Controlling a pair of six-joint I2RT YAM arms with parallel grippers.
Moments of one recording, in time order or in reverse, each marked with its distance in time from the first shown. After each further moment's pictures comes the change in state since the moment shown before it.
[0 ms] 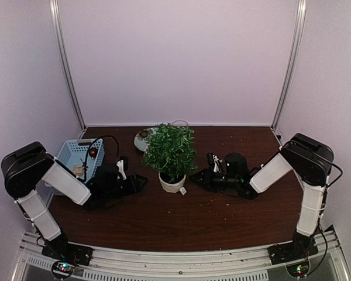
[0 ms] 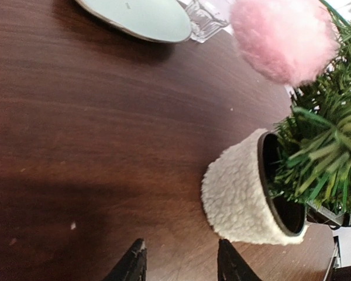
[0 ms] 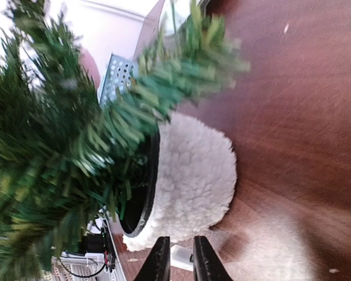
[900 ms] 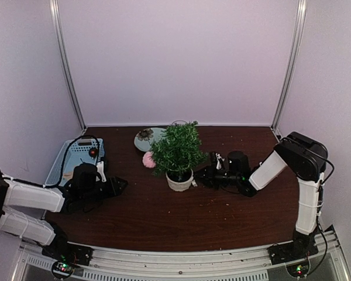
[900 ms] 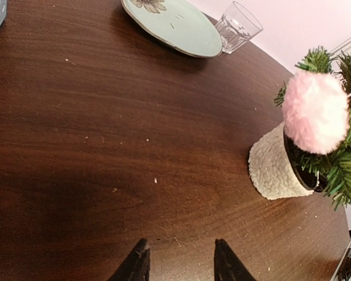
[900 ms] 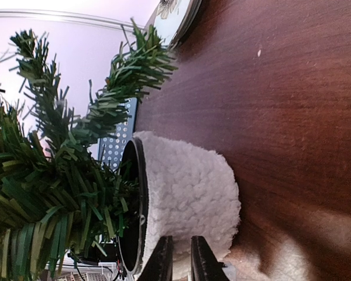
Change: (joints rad) left arm 0.114 -0.459 -0.142 -0.377 0.013 0.101; right arm -0.088 0.058 0.035 0.042 -0.079 0.053
